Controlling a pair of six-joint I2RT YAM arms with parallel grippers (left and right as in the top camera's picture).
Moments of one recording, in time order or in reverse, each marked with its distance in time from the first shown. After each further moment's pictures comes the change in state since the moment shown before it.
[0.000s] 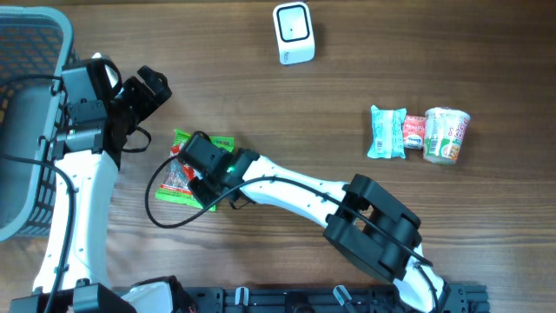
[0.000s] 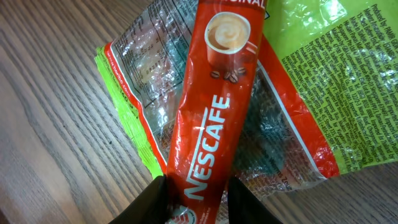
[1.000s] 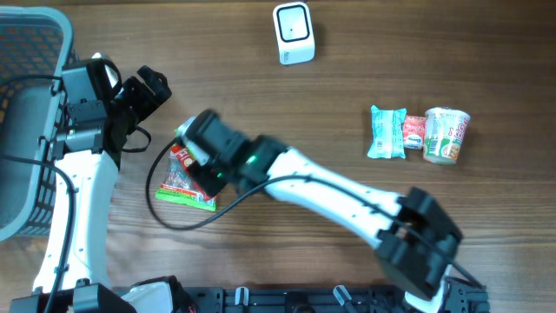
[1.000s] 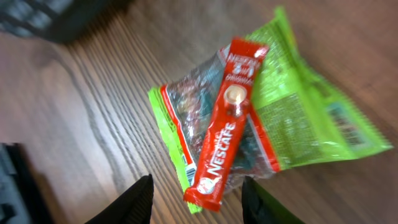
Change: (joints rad) left arm 0.000 0.000 0.000 0.000 0.000 0.000; right arm -0.018 -0.180 0.002 -0.032 0.027 -0.120
